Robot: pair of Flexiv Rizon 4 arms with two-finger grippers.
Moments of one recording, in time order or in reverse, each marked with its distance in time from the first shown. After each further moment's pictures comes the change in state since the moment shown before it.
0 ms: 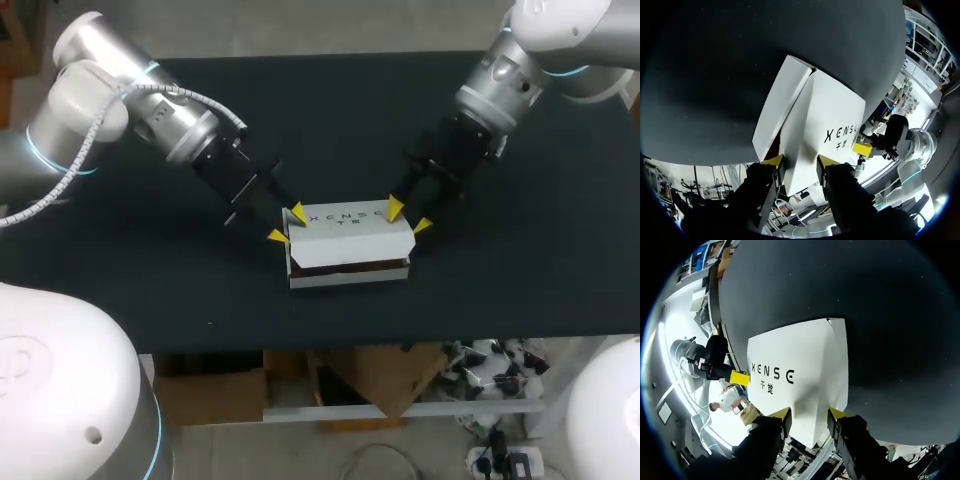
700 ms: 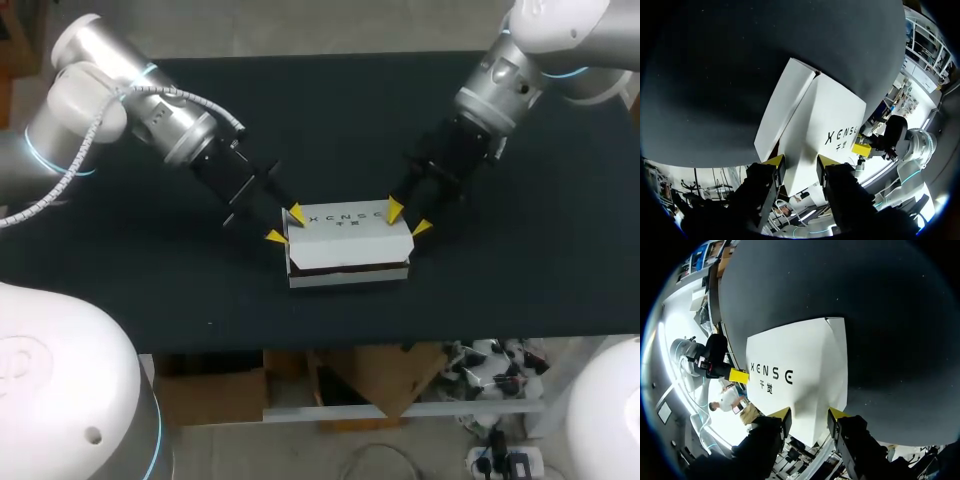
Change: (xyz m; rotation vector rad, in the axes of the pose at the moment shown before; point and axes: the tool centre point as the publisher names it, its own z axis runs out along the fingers) left arm -0.004 -0.004 -0.001 0.001 0.003 0.003; right arm -0.002 0.000 0.003 0.004 -0.002 -0.002
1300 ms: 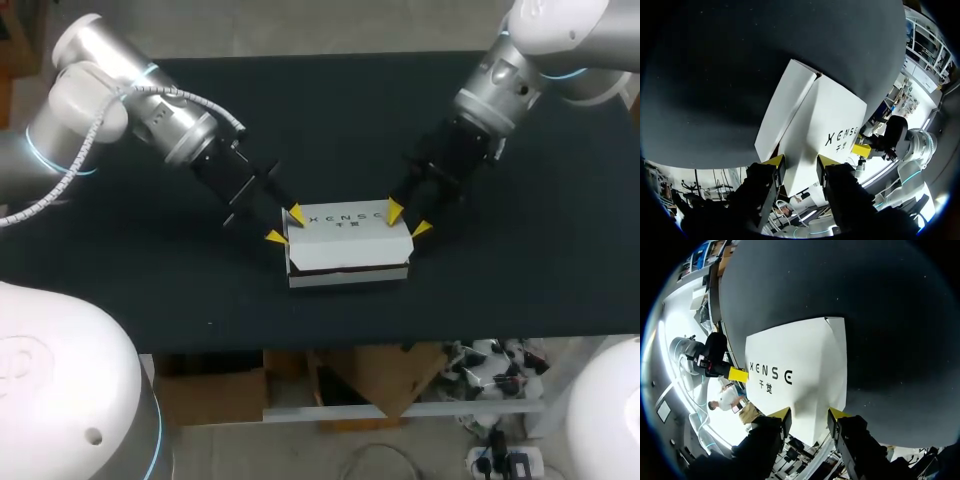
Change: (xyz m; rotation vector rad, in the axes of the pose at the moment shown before) left arm -0.001 -0.002 0.001 0.003 -0.005 0.001; right arm -0.002 0.001 0.002 0.001 -0.004 -0.010
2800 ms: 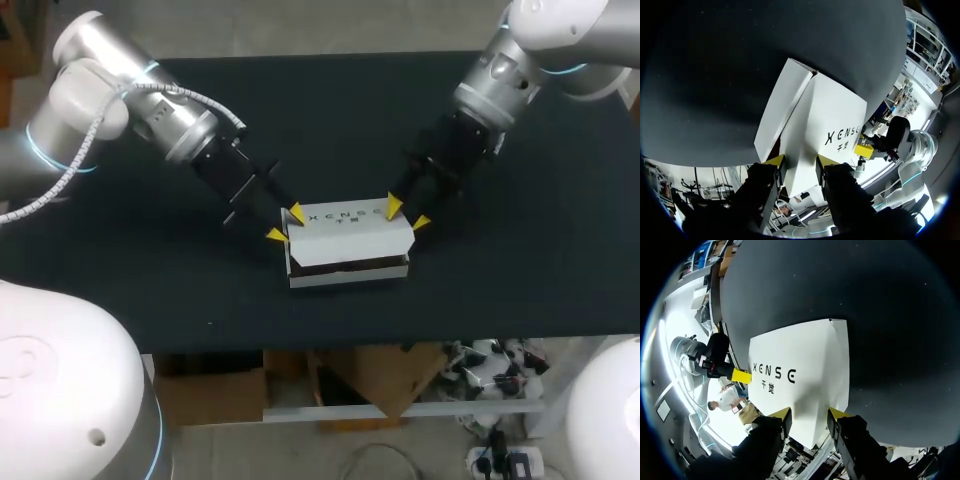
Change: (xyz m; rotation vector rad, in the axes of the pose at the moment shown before) left arm 0.004 0.003 -0.001 -0.002 -0.003 -0.007; right arm 0.007 0.002 -0.007 -0.011 0.000 -0.008
